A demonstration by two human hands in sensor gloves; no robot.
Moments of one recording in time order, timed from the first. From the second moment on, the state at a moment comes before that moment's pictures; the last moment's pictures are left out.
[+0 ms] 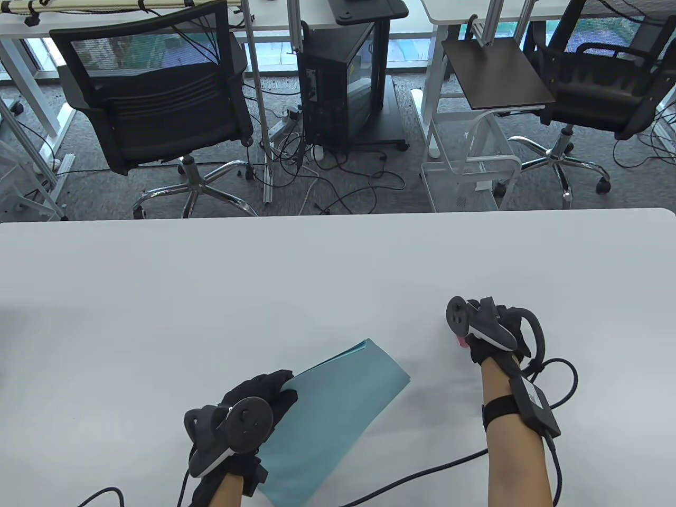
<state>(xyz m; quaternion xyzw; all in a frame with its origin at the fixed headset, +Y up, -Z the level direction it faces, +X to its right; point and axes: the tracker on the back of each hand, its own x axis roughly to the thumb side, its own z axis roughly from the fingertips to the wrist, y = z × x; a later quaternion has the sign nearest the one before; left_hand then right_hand) -0.177 -0.689 -0.228 0.07 -0.11 0.14 0.98 0.232 -0.748 -0.400 0.01 -0.06 -0.99 0.10</state>
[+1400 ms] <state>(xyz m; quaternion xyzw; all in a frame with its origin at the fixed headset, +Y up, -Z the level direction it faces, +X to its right) -0.156 -0.692 -0.227 0.06 -0.15 0.12 0.98 0.221 -0.611 -0.264 -0.15 0.27 -0.92 -0.23</state>
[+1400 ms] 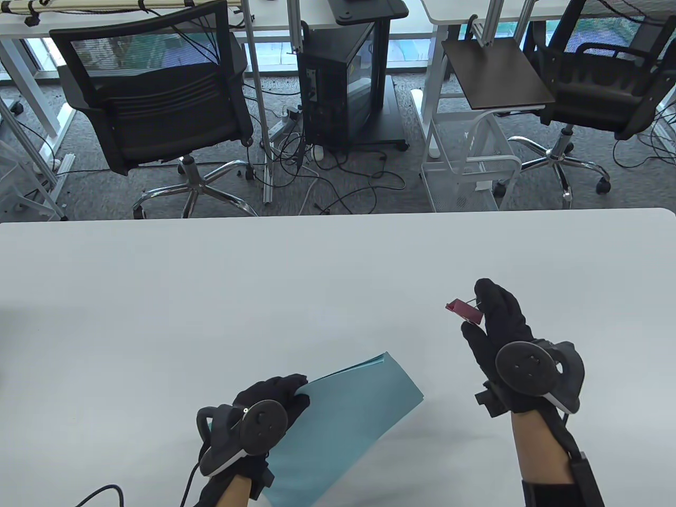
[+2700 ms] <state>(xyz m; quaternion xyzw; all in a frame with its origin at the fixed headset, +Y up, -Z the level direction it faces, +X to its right) -0.141 -0.689 -0.224 0.07 -0.19 0.09 0.98 0.182 -0.643 -0.222 -0.20 0.26 -0.92 -0.23</state>
